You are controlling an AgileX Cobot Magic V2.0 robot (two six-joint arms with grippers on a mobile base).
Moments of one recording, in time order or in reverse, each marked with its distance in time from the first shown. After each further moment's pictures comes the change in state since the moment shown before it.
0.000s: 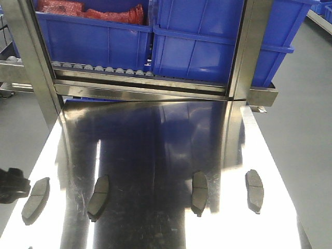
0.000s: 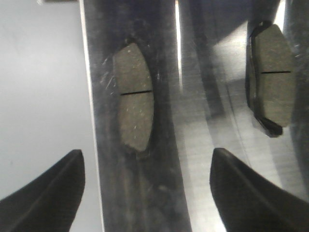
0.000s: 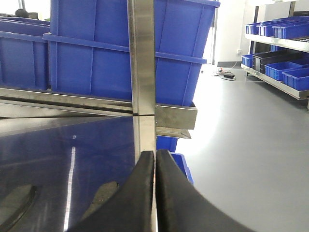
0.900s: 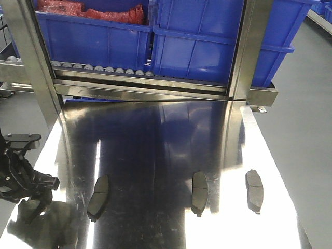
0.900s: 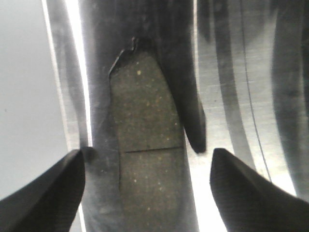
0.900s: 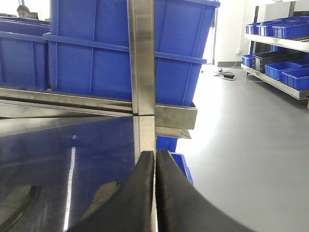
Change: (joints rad) left arm -0.018 0.457 -0.171 0.055 -0.009 -0.065; right arm 0.000 0.000 0.000 0.000 0.000 0.000
